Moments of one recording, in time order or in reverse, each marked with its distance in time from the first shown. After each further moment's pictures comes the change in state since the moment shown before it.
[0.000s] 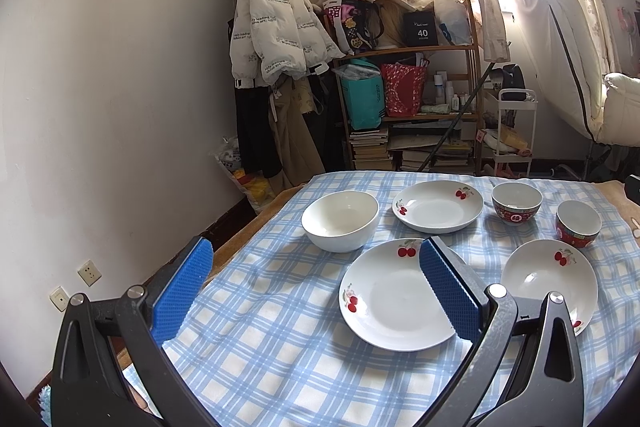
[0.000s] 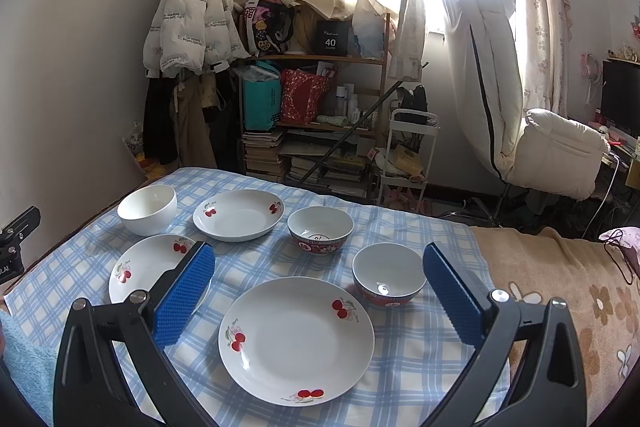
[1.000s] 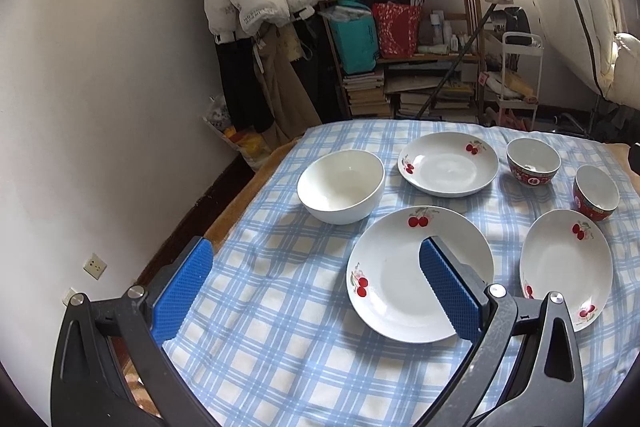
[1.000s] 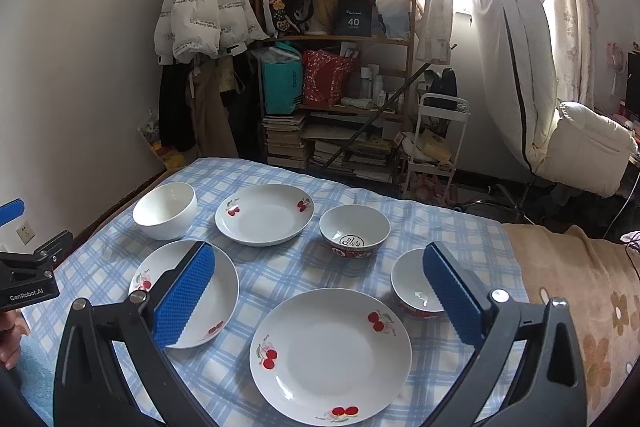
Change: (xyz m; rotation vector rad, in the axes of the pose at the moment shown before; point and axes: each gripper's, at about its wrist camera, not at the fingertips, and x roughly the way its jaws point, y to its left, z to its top) left arm 0.067 -0.005 0.034 0.092 0.247 -0.014; right arm 0.041 0.026 0.031 -0.001 0.100 0.090
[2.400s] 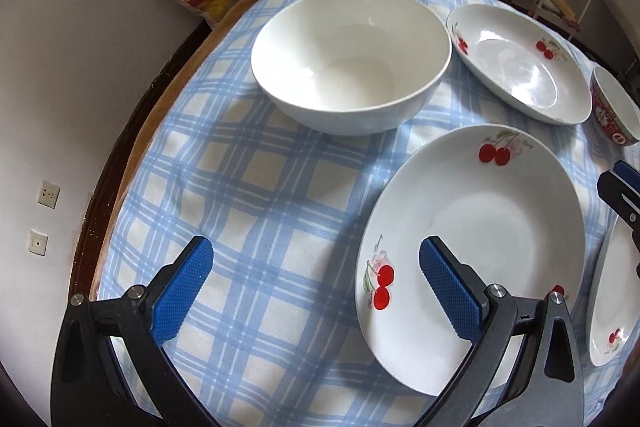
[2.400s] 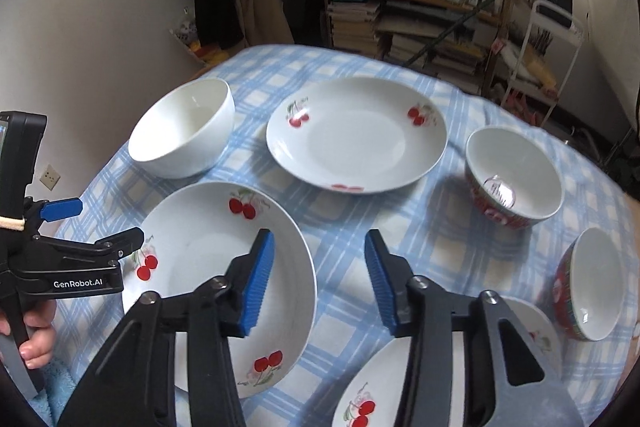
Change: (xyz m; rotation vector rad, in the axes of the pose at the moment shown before) left arm 0.206 0.002 -0.025 -0.045 0.518 -0.094; right arm 0.201 0.076 -0.023 -0.029 0.420 0.236
